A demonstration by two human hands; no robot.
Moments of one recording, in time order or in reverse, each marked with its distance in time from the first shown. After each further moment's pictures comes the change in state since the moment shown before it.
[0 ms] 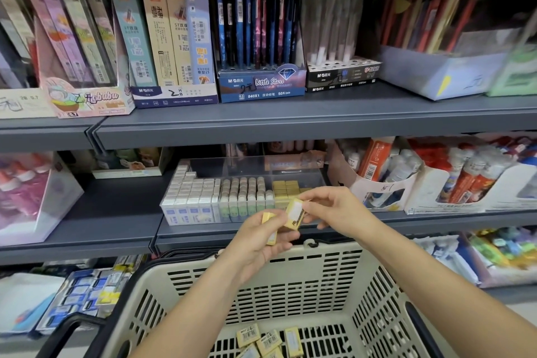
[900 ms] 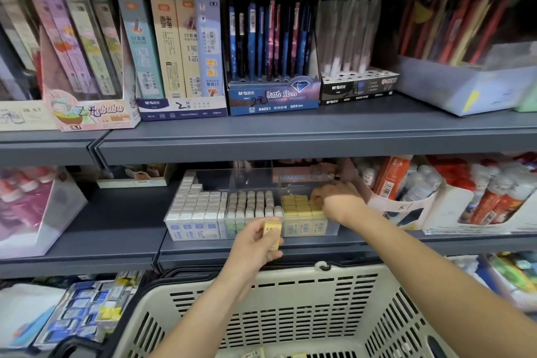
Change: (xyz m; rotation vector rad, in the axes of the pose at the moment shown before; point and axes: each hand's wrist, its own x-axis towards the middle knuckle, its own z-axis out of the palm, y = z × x) left_hand 0.019 -0.004 -0.028 0.271 0.161 0.206; right_hand 0.103 0.023 -0.016 -1.232 -0.081 0.064
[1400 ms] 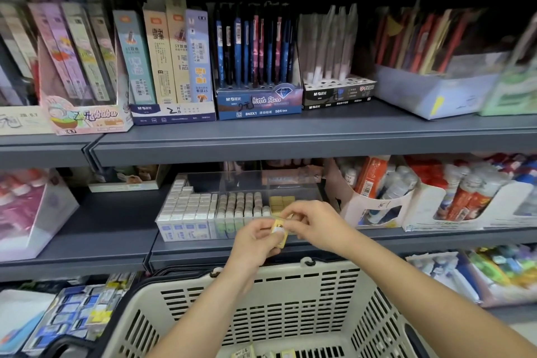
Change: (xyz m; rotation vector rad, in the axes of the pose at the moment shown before) left_hand -0.010 0.008 0.025 0.034 -0.021 0.008; right_hand -0.074 -0.029 -0.001 0.733 0.171 -0.246
